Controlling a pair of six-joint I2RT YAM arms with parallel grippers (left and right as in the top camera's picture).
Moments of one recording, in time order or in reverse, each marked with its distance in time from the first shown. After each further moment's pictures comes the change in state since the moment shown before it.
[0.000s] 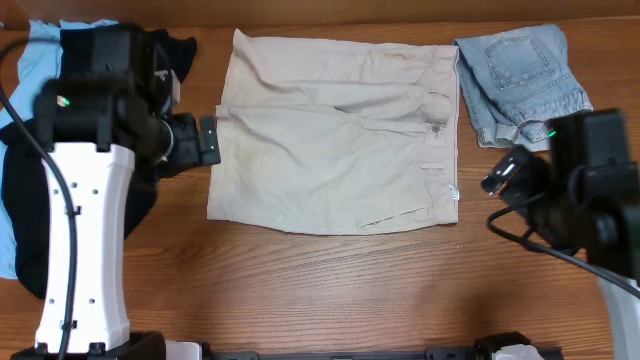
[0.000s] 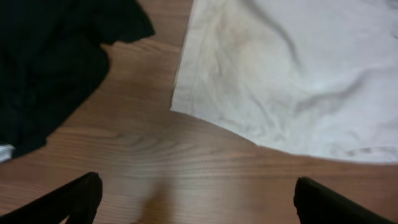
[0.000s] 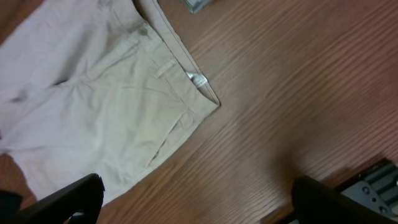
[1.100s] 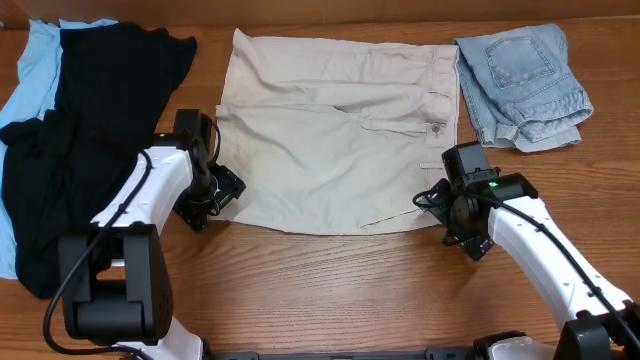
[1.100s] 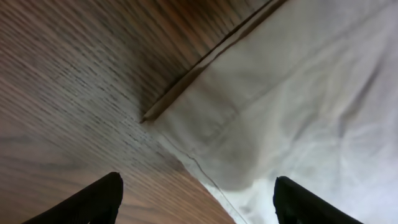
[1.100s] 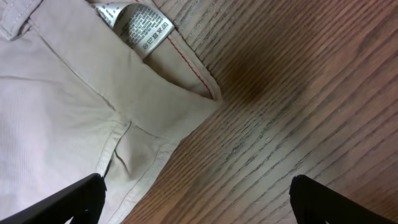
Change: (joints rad) left arm 0.000 0.217 -0.664 0.606 0.037 -0.595; right arm 0.052 0.236 -0.737 0.703 -0.076 0.169
